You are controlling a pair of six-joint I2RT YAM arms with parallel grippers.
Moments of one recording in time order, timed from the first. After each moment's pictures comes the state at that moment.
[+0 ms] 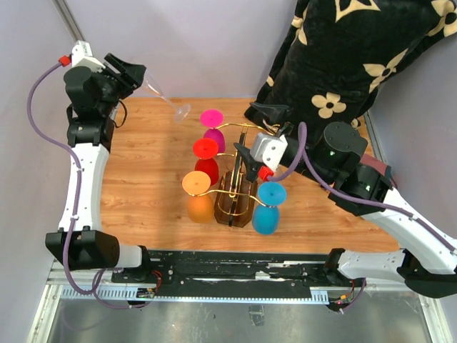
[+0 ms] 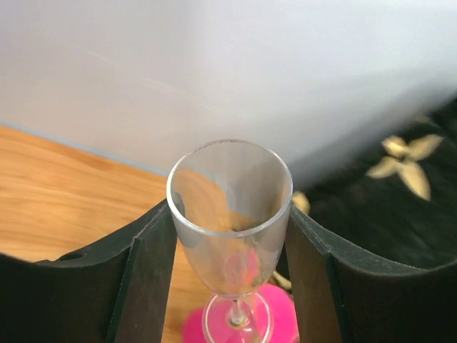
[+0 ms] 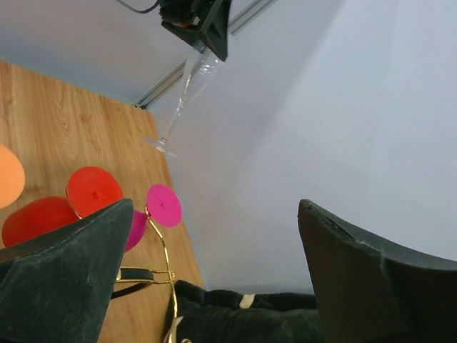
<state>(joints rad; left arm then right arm) 0.09 1.35 1.57 -0.18 0.27 -0.68 1.01 1.11 1.51 -0.32 -0.09 -0.94</state>
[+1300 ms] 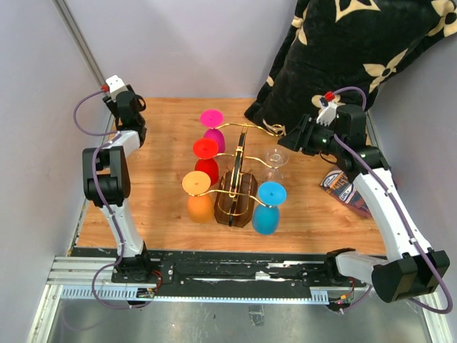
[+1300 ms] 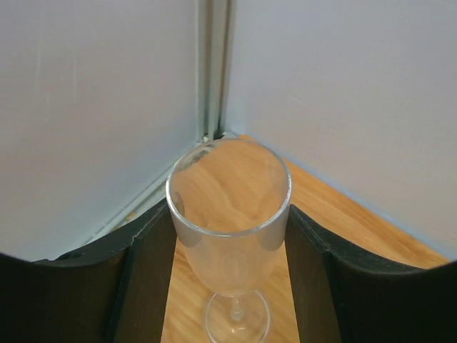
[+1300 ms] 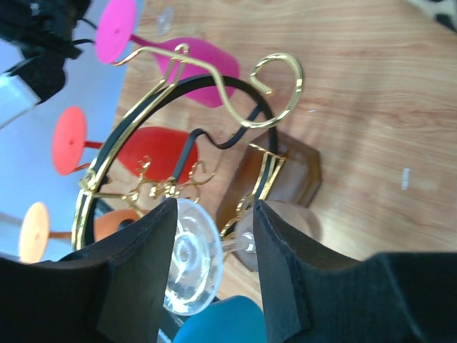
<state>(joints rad) 0.07 1.97 1.35 0.58 -0.54 -0.14 0.22 1.18 1.23 -0.53 -0.47 0.50</state>
